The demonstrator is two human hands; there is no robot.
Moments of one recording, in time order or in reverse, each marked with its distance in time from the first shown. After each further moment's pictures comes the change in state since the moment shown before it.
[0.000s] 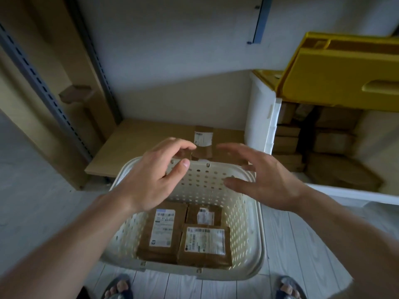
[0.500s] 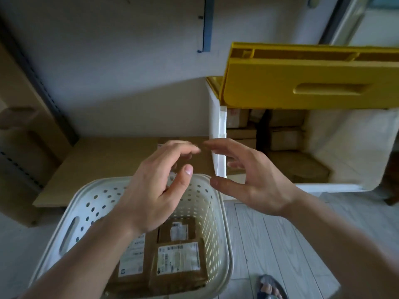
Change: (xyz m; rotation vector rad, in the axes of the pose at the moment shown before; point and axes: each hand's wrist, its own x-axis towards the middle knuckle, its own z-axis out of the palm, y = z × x) left_hand 0.041 0.058 0.045 -0.129 0.096 0.265; right_hand -0.031 0.013 -0.043 0.072 0.195 -0.008
